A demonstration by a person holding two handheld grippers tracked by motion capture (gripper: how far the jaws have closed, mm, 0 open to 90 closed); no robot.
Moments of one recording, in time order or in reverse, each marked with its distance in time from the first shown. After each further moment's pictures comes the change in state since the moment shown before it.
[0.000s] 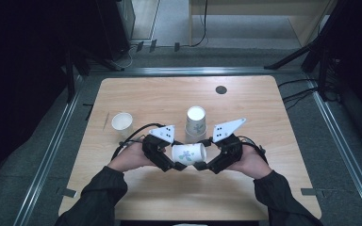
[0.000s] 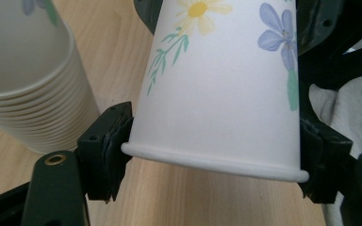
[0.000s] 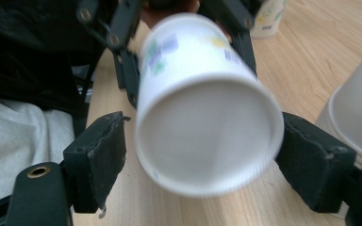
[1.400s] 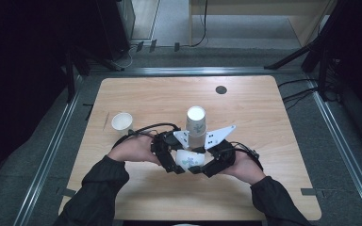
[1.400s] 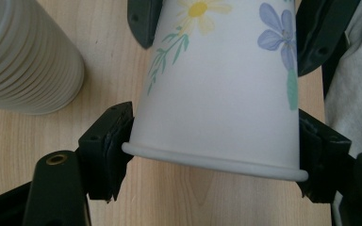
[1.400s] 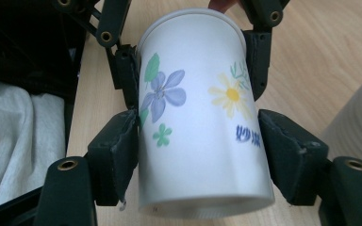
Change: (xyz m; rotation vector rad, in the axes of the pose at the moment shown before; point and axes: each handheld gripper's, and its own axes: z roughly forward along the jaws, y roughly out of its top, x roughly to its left) left arm -0.001 0.029 0.029 0.391 -0.020 0.090; right arm 0.005 -0.010 0.026 0.069 -0.015 -0.002
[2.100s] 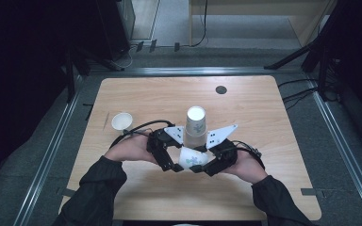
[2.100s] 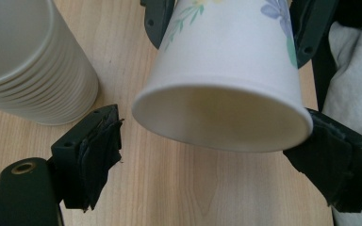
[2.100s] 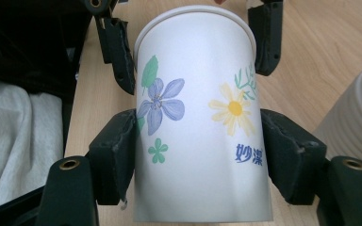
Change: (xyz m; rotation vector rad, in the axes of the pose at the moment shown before) left arm 0.005 -0.013 -0.015 -0.141 -0.002 -0.036; right arm -0.001 0.001 -0.008 -0.012 -0.016 -0.024
